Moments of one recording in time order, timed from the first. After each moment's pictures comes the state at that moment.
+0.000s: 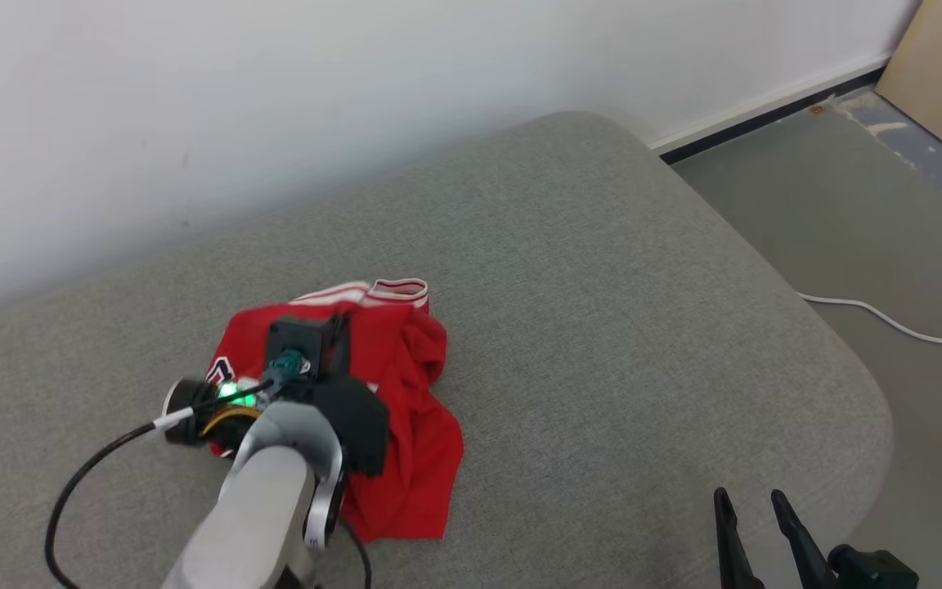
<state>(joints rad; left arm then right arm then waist) -0.57 0.09 -0.38 0.62 -0.25 0.10 0.05 0.07 -0.05 -0.01 0.27 0.25 0.13 -0.22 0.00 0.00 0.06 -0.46</state>
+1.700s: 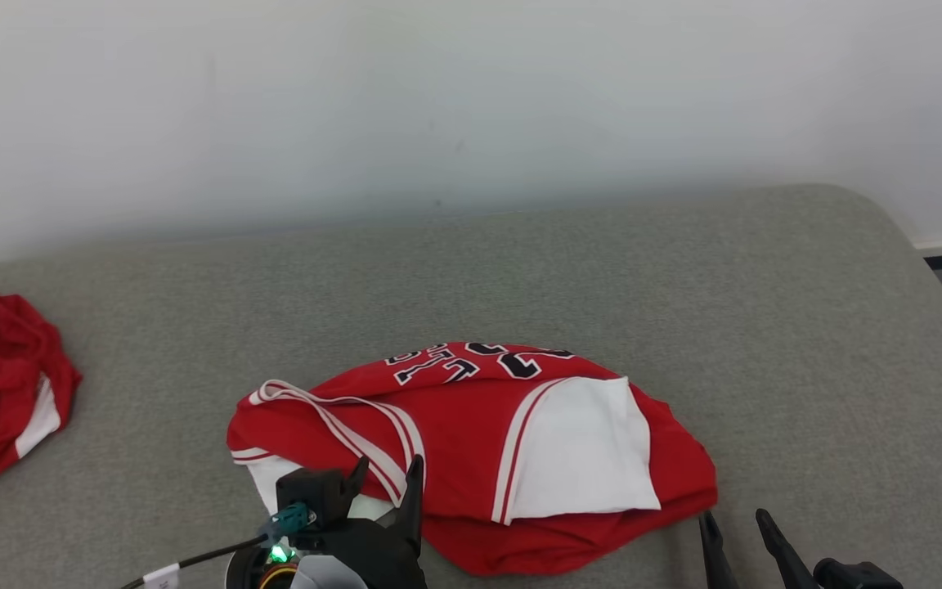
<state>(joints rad) -0.35 0.07 -0.51 0.63 -0.63 0.04 -0.18 0.11 -0.05 0.02 0.24 0.24 0.13 -0.17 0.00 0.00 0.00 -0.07</state>
